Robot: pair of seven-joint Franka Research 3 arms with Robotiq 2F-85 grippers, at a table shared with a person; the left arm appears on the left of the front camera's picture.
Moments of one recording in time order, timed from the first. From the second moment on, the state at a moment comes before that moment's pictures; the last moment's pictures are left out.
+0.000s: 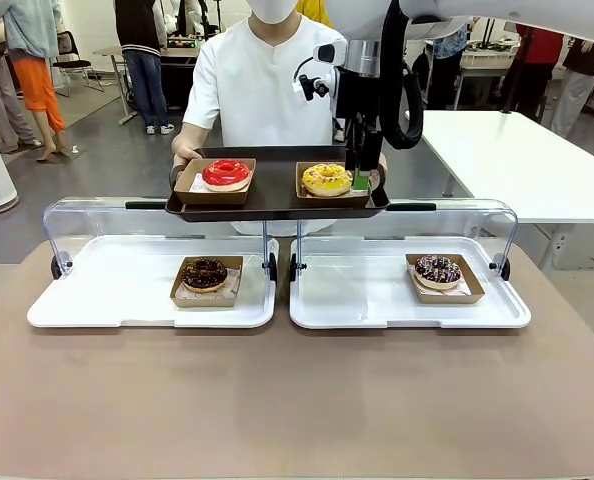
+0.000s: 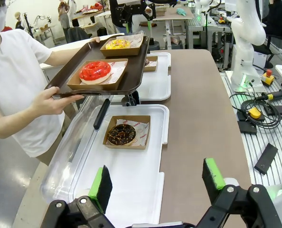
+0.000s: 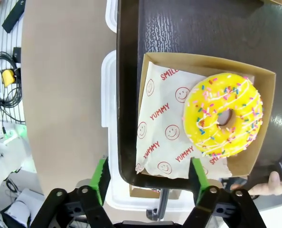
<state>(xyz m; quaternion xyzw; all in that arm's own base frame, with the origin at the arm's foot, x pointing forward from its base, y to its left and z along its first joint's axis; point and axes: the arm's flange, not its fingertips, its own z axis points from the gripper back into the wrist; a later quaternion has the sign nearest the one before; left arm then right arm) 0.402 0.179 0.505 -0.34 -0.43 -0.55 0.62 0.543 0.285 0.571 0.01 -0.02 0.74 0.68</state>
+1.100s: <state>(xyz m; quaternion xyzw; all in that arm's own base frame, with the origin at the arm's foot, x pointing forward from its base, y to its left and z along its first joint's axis) 0.402 0.179 0.505 -0.34 -0.43 -0.55 0.62 0.543 0.279 0.570 0.01 -0.01 0.73 0.68</state>
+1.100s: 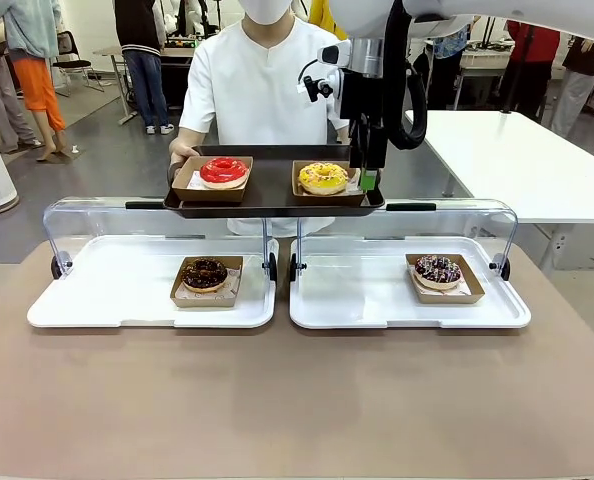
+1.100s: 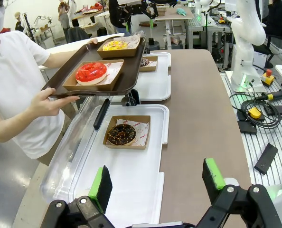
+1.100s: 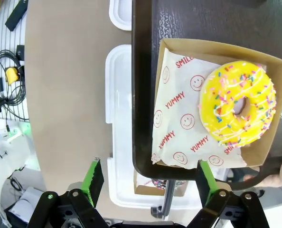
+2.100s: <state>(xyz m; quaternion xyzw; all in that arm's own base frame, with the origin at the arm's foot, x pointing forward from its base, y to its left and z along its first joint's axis) 0.402 0.179 0.505 -0.34 -0.43 -0.55 0.62 0.543 0.279 0.570 0.01 -0.01 0.73 0.68</state>
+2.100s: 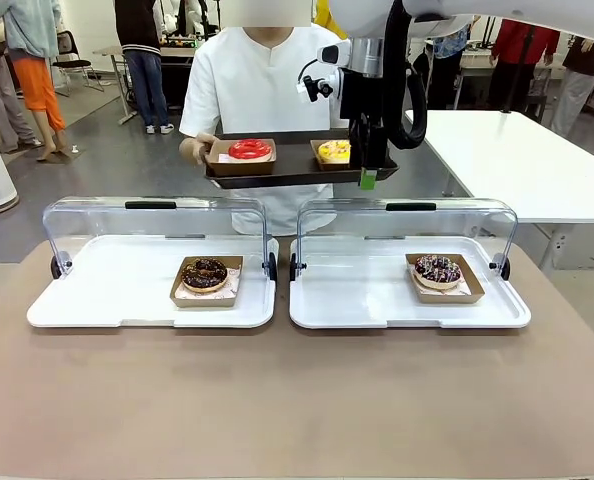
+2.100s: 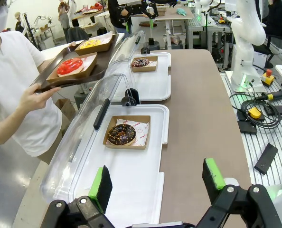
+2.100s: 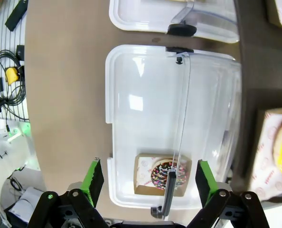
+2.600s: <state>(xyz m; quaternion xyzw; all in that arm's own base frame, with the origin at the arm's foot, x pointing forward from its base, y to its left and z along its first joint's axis) 0.402 0.179 0.505 -0.34 -0.43 -0.55 0.62 0.543 0.279 0.570 0.01 -0.01 0.73 0.68</state>
